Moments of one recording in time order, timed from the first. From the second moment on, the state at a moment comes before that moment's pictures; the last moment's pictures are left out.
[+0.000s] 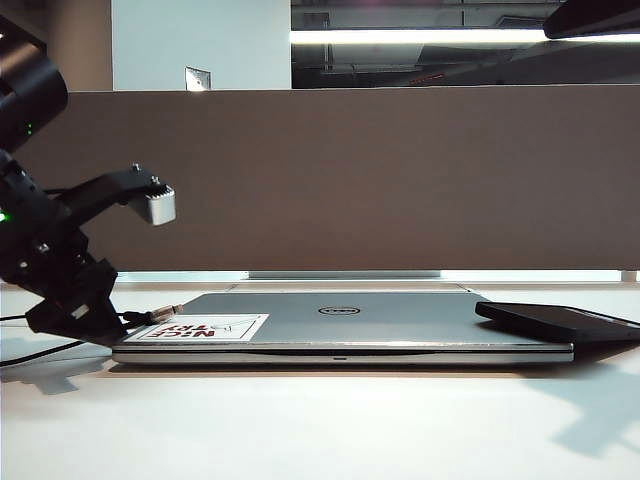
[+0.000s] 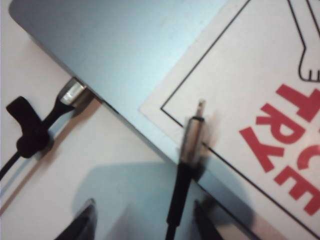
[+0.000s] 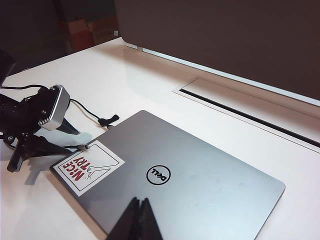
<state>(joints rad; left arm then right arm) -0.30 1.46 0.58 0.10 0.11 0.64 0.22 0.62 0.50 -0.07 -0.49 -0.08</state>
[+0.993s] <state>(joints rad) -0.33 1.47 0.58 0.14 0.11 0.68 0.22 0.62 0.50 -0.07 -0.49 -0.08</state>
